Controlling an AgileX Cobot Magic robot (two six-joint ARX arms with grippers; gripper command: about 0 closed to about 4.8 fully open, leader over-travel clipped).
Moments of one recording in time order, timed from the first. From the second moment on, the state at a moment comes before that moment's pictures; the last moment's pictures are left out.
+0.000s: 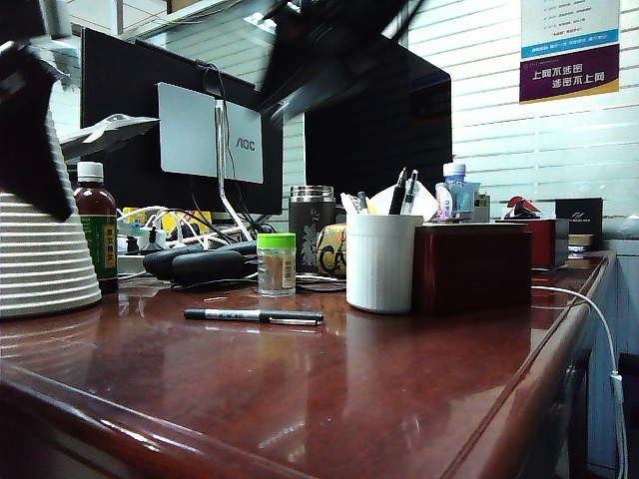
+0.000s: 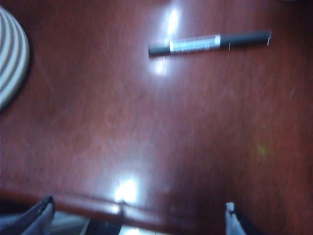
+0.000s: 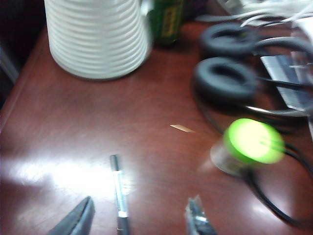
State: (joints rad) left arm -0.51 0.79 0.57 -0.50 -0.11 0.00; right arm 0.63 1.78 1.64 -0.53 -0.33 -0.38
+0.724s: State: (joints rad) left arm -0.51 0.79 0.57 -0.63 -0.12 0.00; right arm 0.73 2.04 1.68 -0.63 -0.15 -0.58
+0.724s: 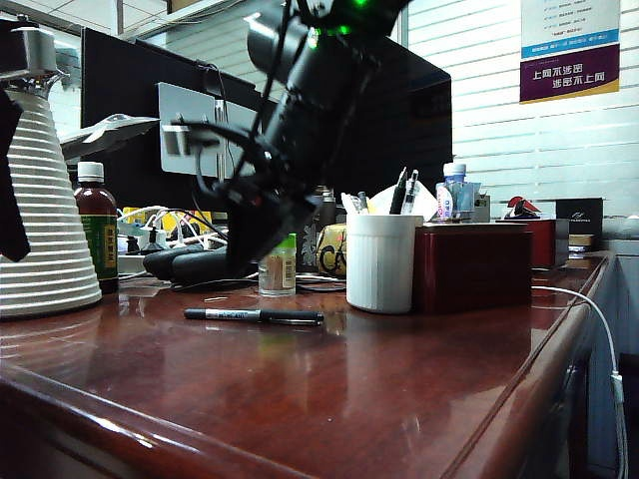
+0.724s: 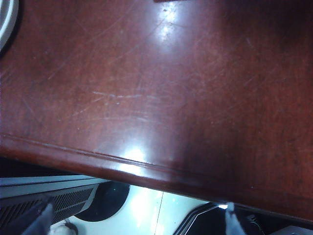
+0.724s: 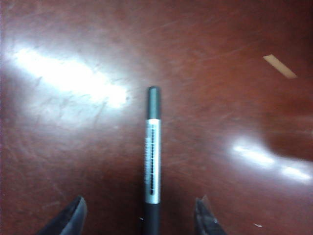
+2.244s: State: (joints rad) left arm -0.51 0.79 0.57 -0.64 -0.14 0.00; right arm 0.71 2.15 1.68 -0.61 -0.19 -0.52
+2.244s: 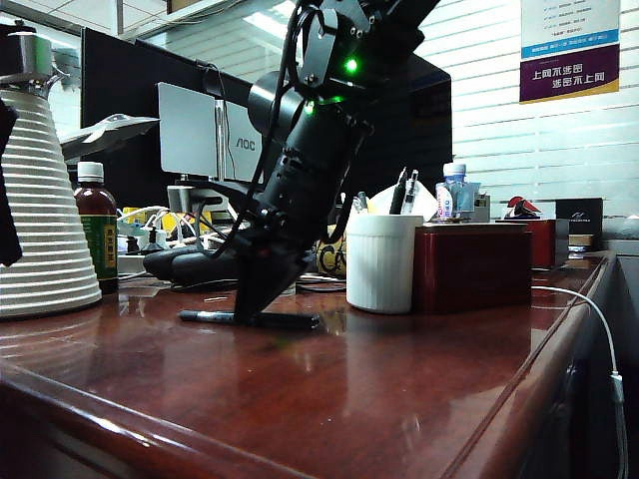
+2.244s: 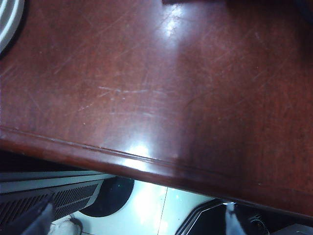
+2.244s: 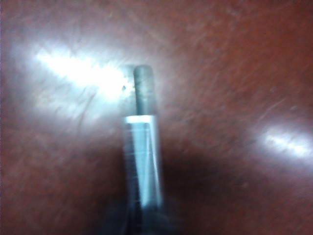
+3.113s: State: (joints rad) left arm -0.51 0.79 0.57 -0.64 -0.14 0.00; right arm 0.70 1.86 1.68 -0.31 -0.26 -0.27
